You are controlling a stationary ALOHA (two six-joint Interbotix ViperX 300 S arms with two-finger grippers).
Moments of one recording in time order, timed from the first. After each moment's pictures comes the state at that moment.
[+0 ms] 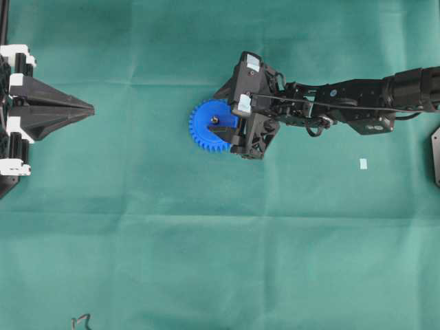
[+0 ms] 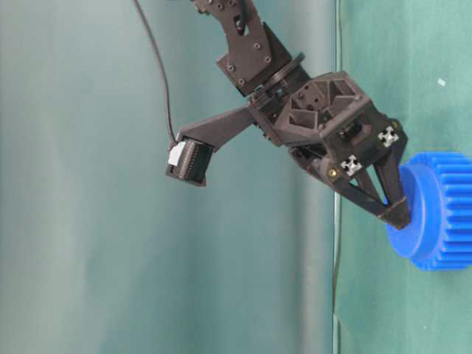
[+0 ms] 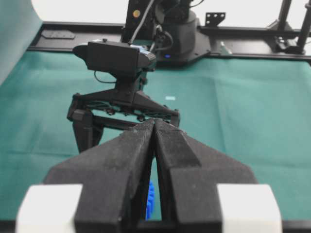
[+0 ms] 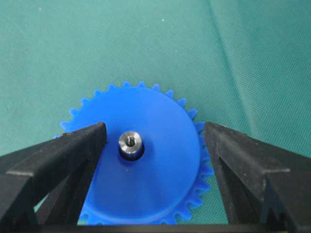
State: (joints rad) left arm 0.03 -0.96 1.16 0.02 -0.22 -0.01; right arm -0.14 0.23 0.58 0.20 -0.13 0.00
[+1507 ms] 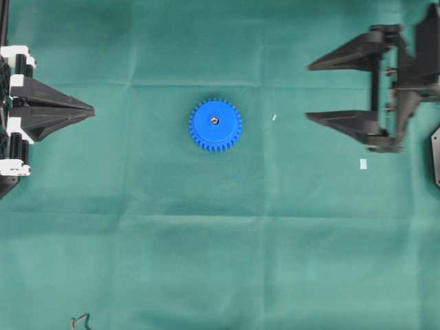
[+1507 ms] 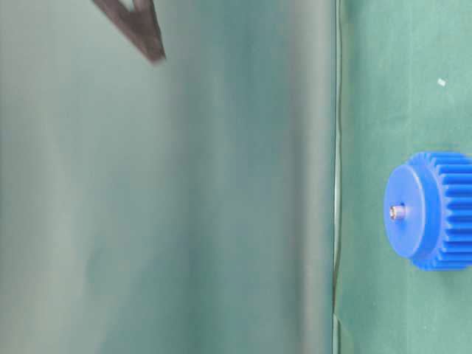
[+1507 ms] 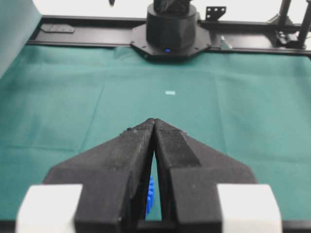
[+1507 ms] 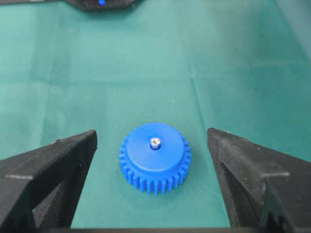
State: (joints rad) left arm 0.03 -0.96 1.16 0.02 -0.20 -0.02; right arm -0.13 -0.67 0.93 0.16 0.01 -0.01
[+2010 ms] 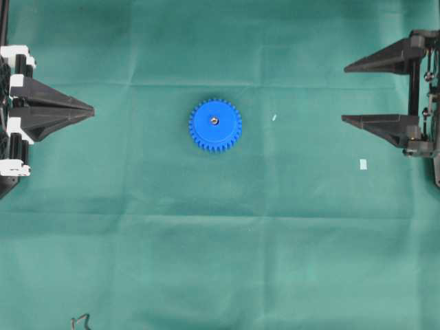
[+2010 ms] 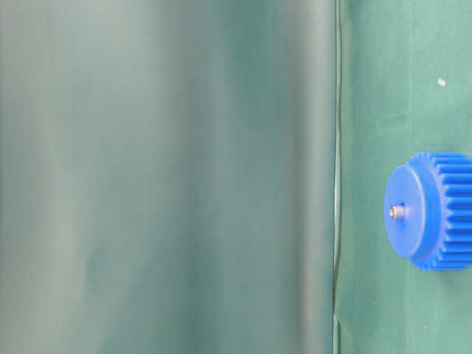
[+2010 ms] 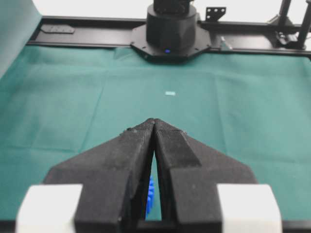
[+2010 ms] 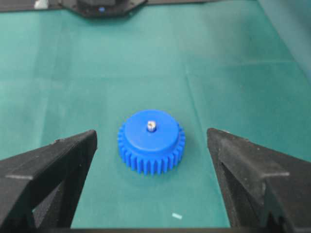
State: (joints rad) left arm 0.03 -0.96 1.16 0.02 -0.20 -0.02; right arm -0.14 -0.84 1.07 0.16 0.01 -0.01
